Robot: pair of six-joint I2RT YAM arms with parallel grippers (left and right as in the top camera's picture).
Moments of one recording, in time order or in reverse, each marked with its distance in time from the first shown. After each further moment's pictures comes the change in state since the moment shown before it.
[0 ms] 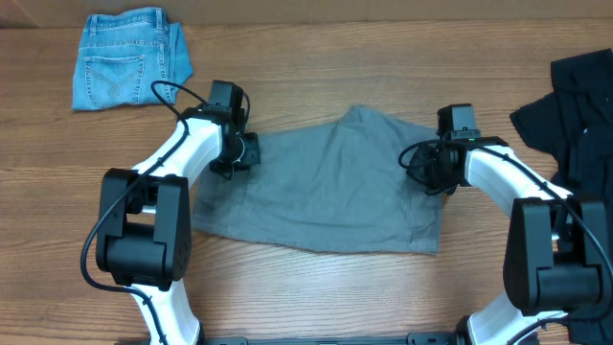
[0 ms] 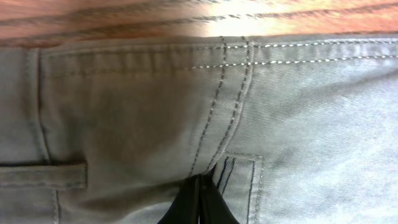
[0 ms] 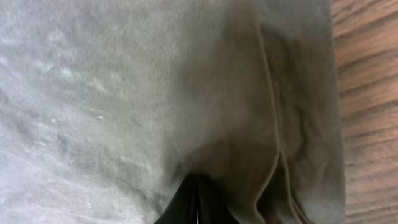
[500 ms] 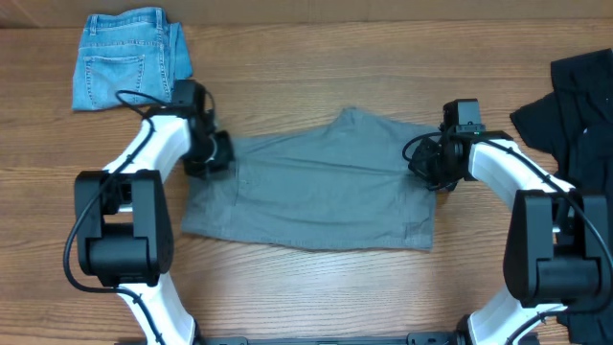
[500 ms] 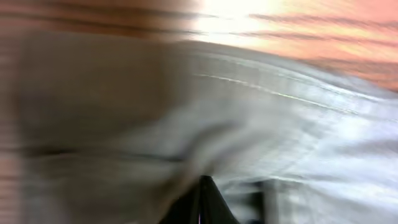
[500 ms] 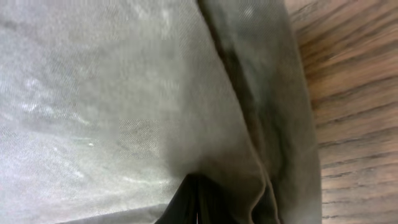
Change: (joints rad) left arm 0.172 0.004 0.011 -0.072 0.072 0.004; right arm -0.029 0.035 0.061 -0.051 -0.040 0.000
